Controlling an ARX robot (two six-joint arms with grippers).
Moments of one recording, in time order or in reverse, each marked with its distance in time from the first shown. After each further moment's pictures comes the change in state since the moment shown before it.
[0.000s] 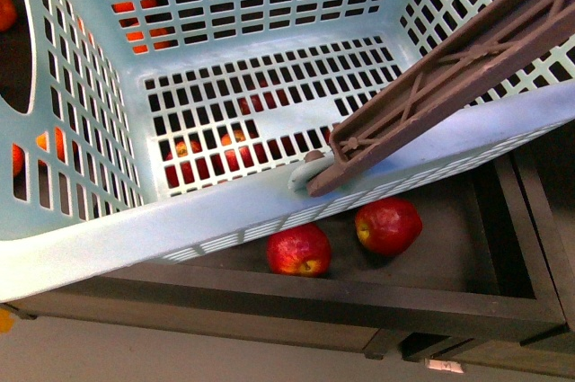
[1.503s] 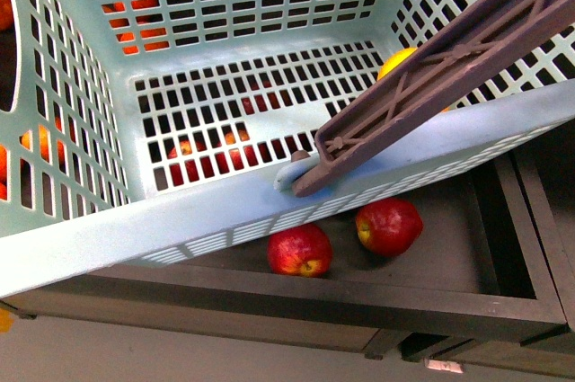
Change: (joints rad) left arm 0.001 0.000 -0.001 -0.003 -0.004 0.001; right arm 0.541 -0.425 -0.270 0.031 0.394 -0.300
